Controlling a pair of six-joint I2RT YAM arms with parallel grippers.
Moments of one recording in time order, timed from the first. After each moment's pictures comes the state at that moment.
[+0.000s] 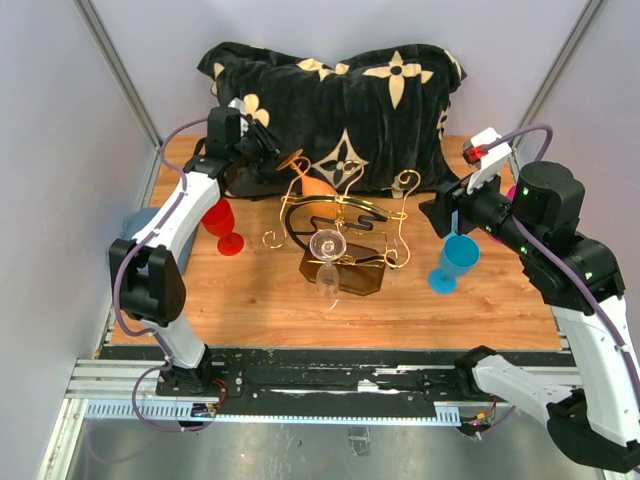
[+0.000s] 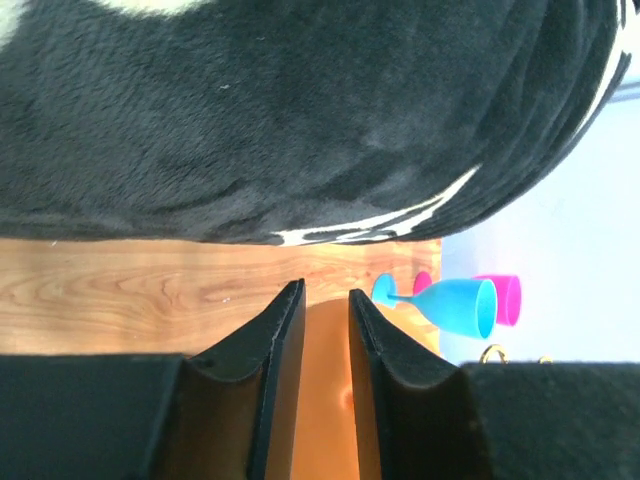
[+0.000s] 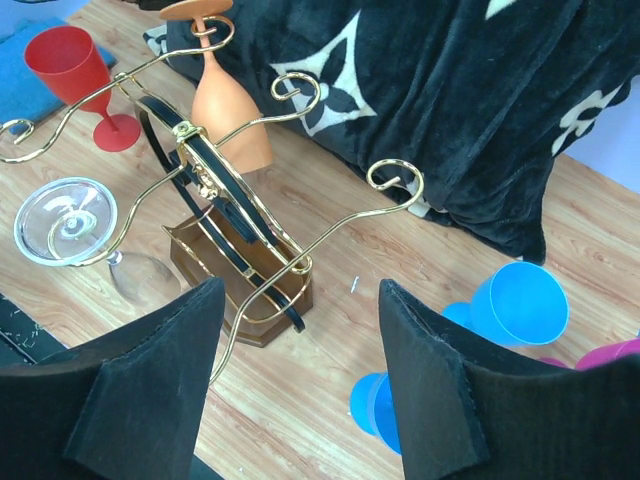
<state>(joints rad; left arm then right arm) -0.23 1.71 1.52 -0.23 0.30 -0.86 0.46 0.97 1.57 -0.89 -0.13 -0.11</state>
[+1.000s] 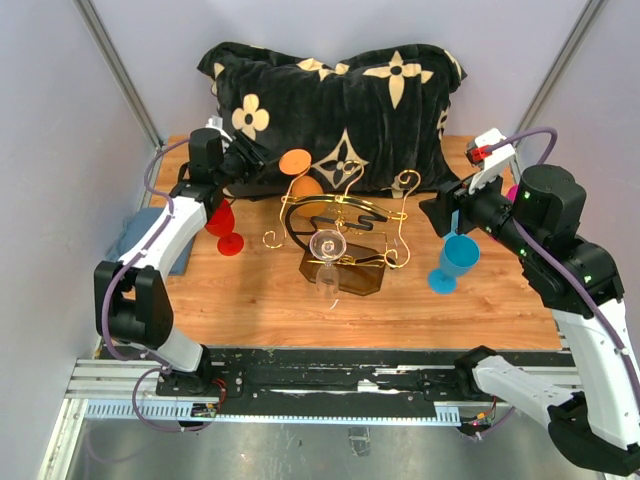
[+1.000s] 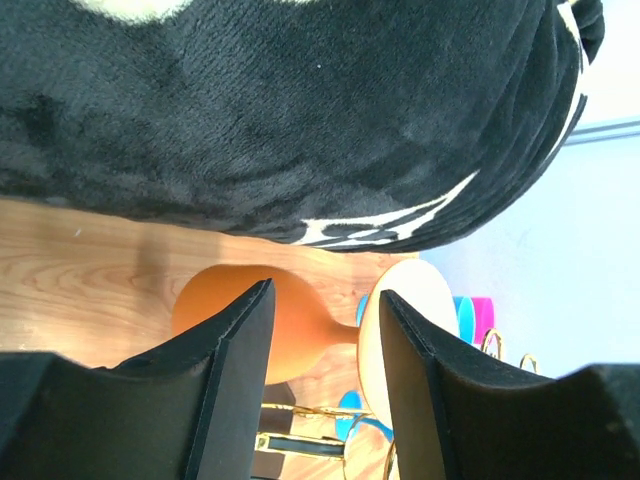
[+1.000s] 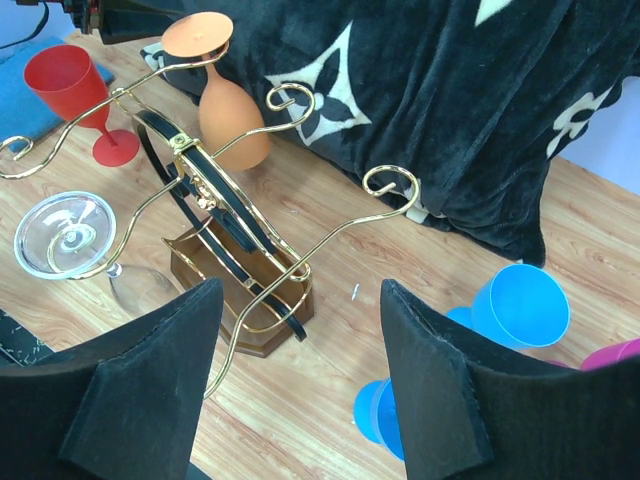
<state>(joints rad) -0.17 1.53 1.25 -0.04 0.28 -0.93 0.46 0.95 1.54 -0.85 -0.10 -0.08</state>
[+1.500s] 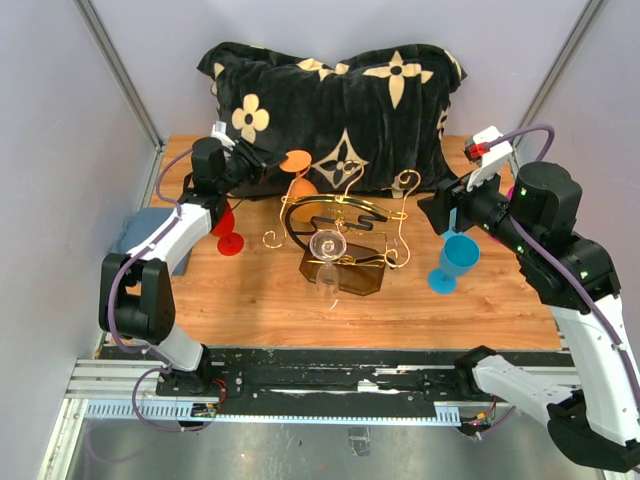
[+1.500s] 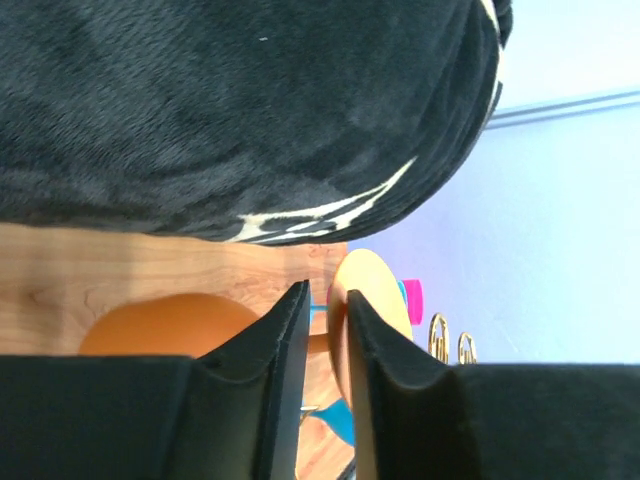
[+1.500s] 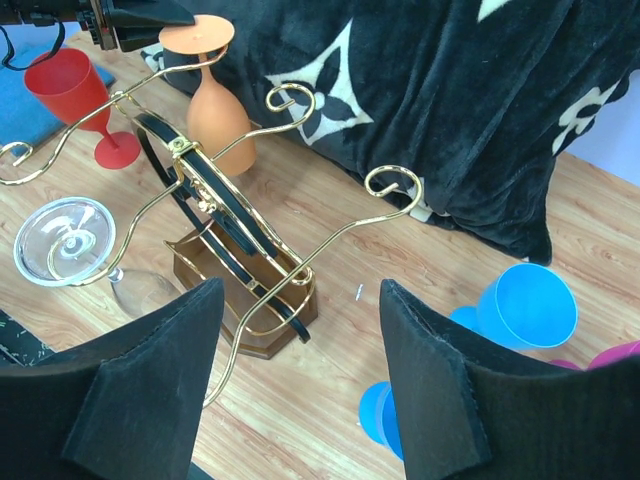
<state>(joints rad) -0.17 1.57 1.13 0.24 0.40 -1.10 0.46 0.96 1.54 -0.85 -0.09 -0.07</state>
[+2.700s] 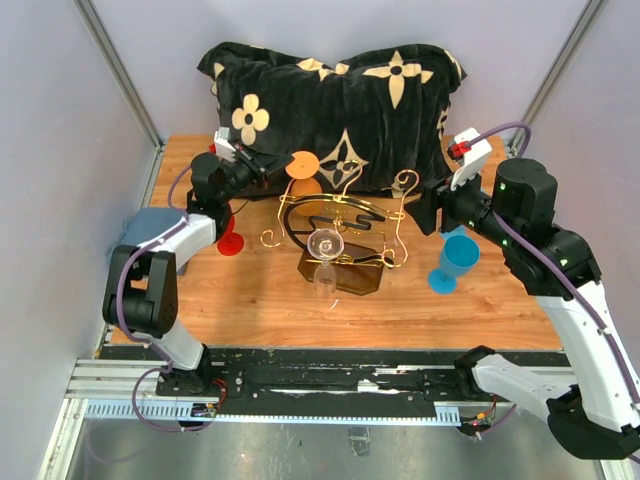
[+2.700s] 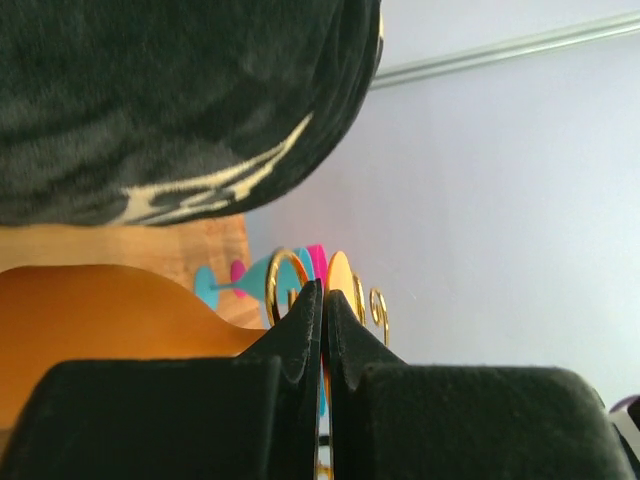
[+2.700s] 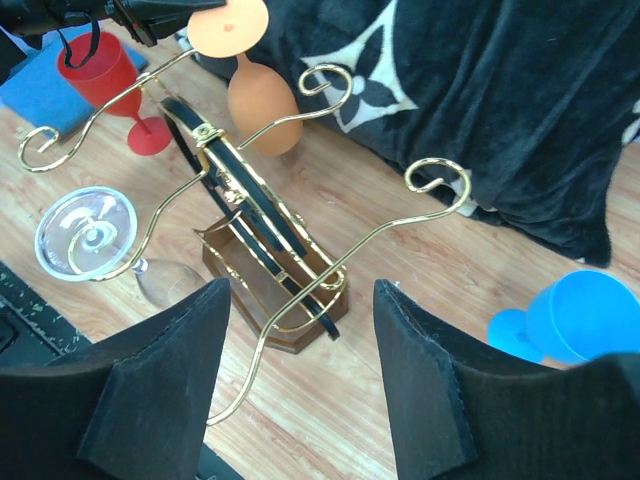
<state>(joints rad) -0.16 1.64 1.00 0.73 0.55 -1.35 0.47 0.99 1.49 -0.80 -0.15 -0.02</state>
